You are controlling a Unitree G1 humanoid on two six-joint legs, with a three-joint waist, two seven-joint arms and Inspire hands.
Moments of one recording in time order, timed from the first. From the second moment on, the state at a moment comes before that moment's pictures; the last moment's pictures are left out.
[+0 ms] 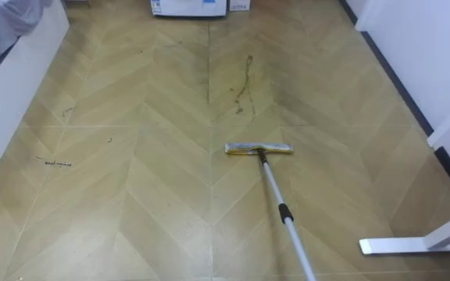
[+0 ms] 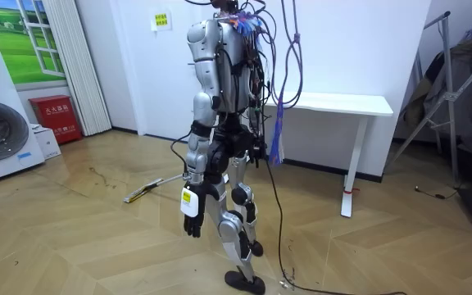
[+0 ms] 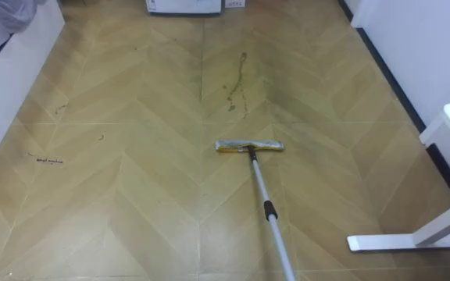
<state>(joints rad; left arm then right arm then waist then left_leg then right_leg) 0.23 0.18 0.09 1.12 0.35 0.25 -0.01 0.12 -0.22 0.04 1.31 -0.17 0.21 0.12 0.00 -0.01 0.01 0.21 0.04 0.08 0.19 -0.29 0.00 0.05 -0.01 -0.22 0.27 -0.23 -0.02</state>
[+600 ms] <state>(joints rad) 0.22 0.18 0.10 1.12 0.35 0.26 0.02 0.10 -0.22 0.04 1.32 -0.14 0.21 0.12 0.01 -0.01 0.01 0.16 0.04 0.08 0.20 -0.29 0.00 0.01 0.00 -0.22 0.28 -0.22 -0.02</state>
